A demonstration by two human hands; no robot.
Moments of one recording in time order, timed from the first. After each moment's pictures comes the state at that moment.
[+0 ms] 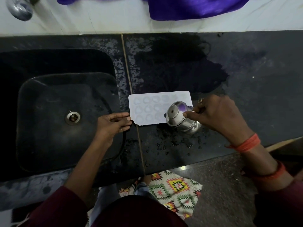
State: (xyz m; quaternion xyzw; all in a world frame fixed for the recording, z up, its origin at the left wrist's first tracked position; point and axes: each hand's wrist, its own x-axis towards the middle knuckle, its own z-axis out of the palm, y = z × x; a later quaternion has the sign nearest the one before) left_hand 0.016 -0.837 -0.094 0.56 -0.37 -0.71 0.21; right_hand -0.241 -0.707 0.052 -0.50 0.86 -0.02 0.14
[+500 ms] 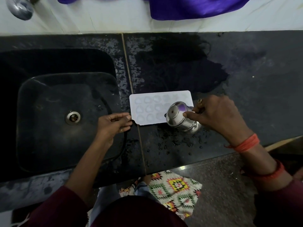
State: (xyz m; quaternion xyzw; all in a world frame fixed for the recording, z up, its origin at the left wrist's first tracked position) left_hand 0.018 -0.837 -0.093 0.56 -0.37 -0.71 0.21; right_hand -0.236 -0.709 0.049 -0.49 0.86 0.00 0.13
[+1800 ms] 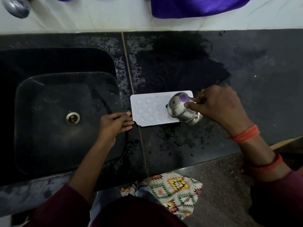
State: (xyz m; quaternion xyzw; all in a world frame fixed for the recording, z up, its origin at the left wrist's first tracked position) left_hand 0.010 -0.846 -0.105 0.57 -0.36 -0.71 0.20; right_hand -0.241 -0.734 0.052 -0.47 0.87 -0.01 0.12
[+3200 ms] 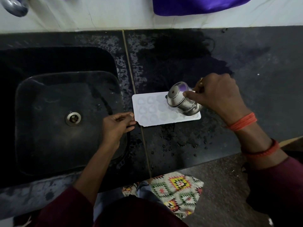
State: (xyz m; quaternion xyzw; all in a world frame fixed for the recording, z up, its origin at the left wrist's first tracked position) left_hand 0.005 -0.836 -0.102 0.59 -0.37 -0.68 0.24; right_hand -0.241 -0.763 0.052 -0.48 0.88 0.00 0.08
